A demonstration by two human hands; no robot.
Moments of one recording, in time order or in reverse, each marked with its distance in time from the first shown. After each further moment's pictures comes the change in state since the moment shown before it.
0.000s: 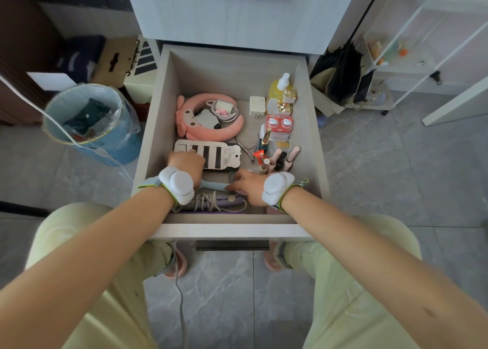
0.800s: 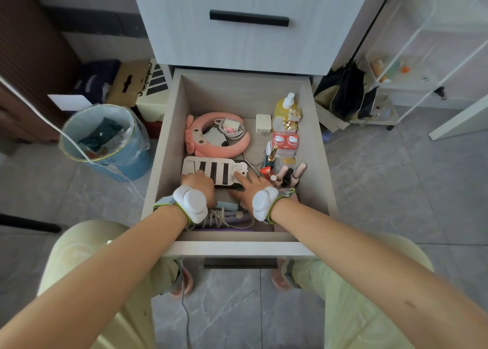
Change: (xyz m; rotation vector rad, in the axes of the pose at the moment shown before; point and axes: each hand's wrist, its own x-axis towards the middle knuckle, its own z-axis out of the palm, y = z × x) left_hand -0.003 0.007 -0.002 -0.108 -0.087 -0.025; right_hand 0.037 -0.001 0.005 0.127 0.128 0.229
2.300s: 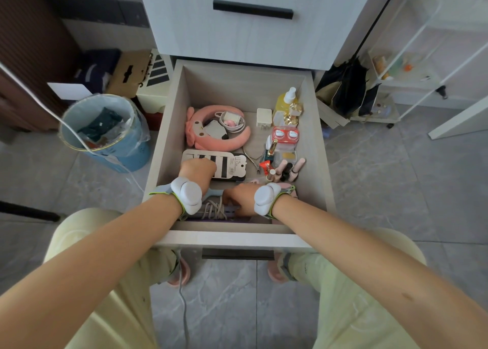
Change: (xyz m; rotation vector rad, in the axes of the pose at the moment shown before) left_hand 0.004 -0.006 -0.001 0.117 0.191 0.059; right_hand -0.020 -0.015 -0.011 -0.082 -0.124 -0.354
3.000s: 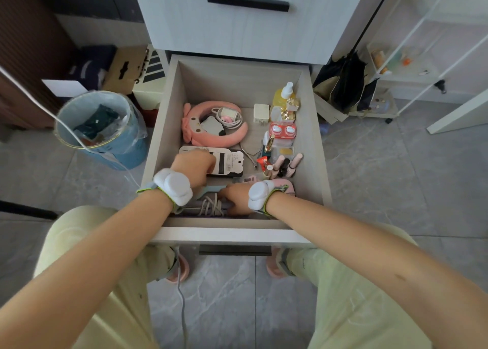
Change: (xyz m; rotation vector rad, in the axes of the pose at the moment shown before) left_hand -0.001 -0.014 -0.005 -0.243 0.060 0.096; right_hand 0.007 -0.007 0.006 0.062 -0.063 0.020
